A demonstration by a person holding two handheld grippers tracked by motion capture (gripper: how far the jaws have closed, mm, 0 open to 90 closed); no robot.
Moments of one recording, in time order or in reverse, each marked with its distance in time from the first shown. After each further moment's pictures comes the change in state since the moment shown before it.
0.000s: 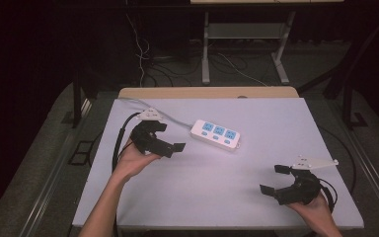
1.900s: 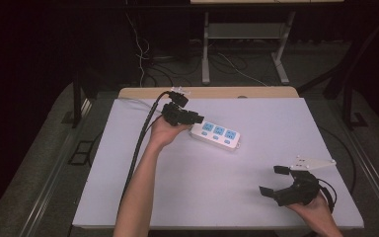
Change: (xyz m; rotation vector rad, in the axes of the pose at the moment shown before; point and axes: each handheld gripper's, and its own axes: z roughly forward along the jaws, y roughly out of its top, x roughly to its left) left arm 0.043 0.051 0.097 0.083 -0.020 -0.104; right arm 0.001 0.000 0.002 0.028 0.000 -0.023
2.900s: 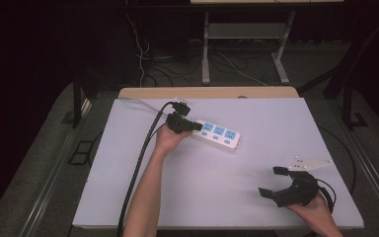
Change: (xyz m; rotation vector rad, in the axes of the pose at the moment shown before) left arm 0.020 -0.028 0.042 0.047 -0.046 -0.083; right arm 0.001 0.000 0.002 0.027 -0.002 -0.016
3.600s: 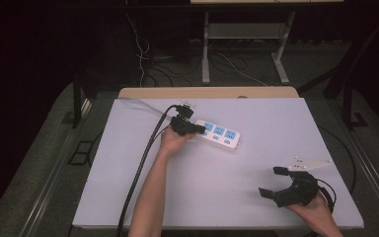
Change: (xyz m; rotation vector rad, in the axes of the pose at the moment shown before) left arm 0.004 -0.006 0.021 0.003 -0.023 -0.023; right arm 0.000 0.000 0.000 0.007 -0.004 -0.002
